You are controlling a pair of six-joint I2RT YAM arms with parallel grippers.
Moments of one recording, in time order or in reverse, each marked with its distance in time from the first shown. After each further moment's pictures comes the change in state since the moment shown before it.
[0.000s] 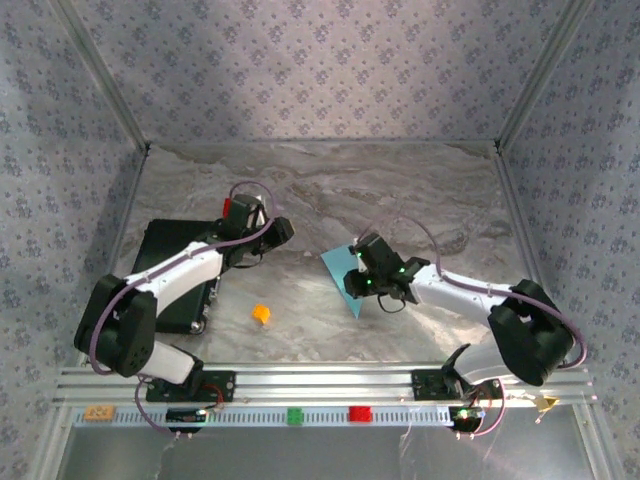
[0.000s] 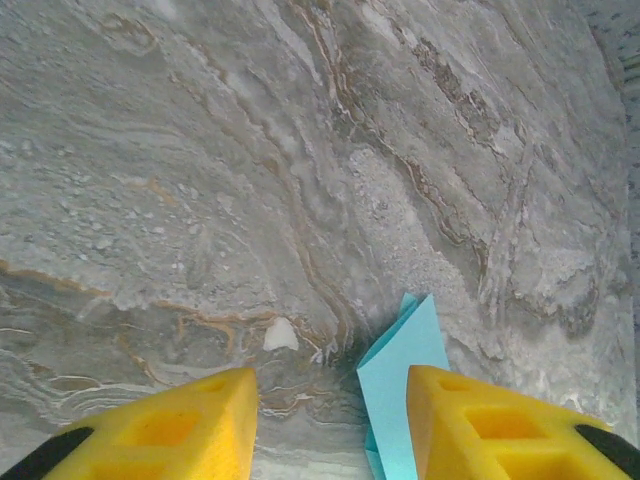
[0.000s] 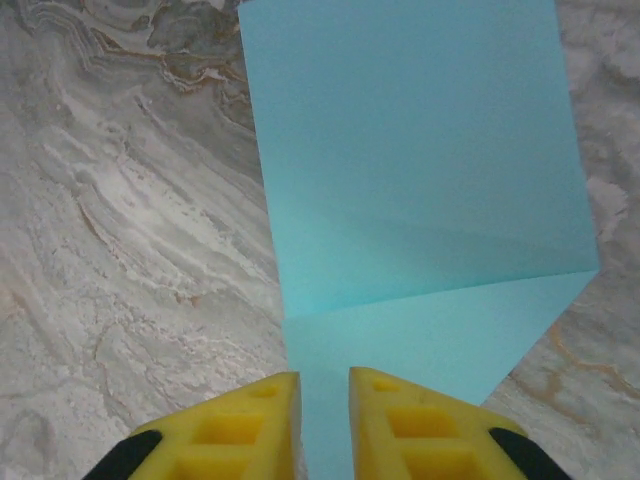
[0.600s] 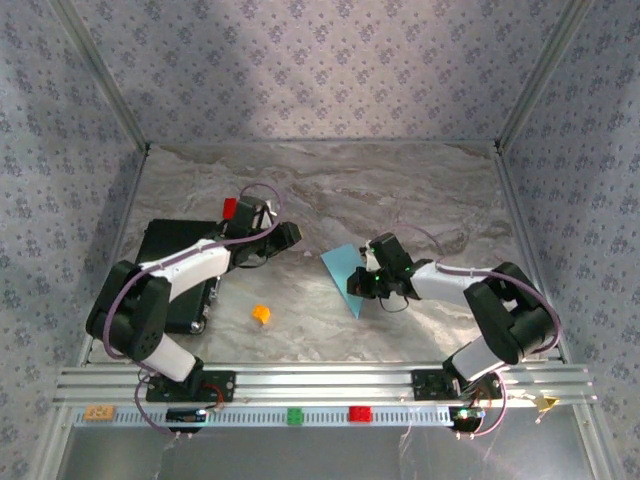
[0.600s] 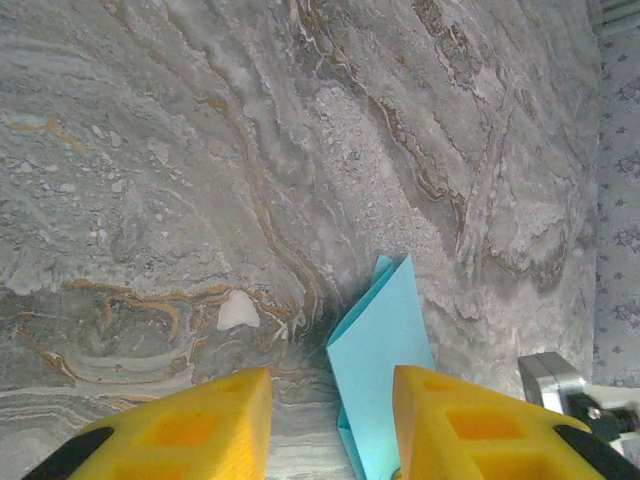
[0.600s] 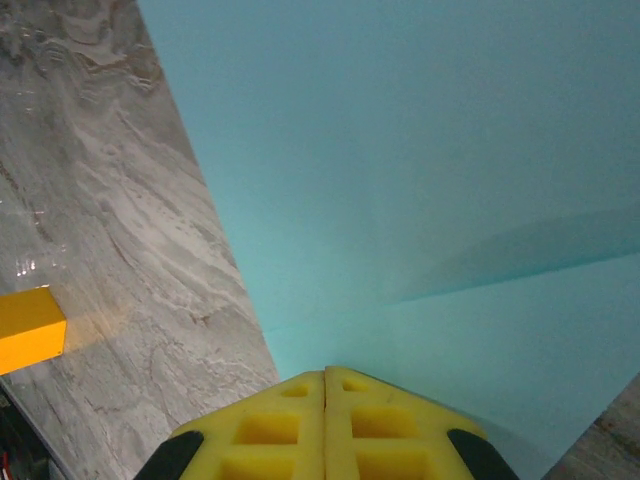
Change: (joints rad) left arm 0.000 0.089 -0.001 0.074 0.133 -0.019; right arm -0.140 0.138 -0.089 0.217 -0.292 0.197
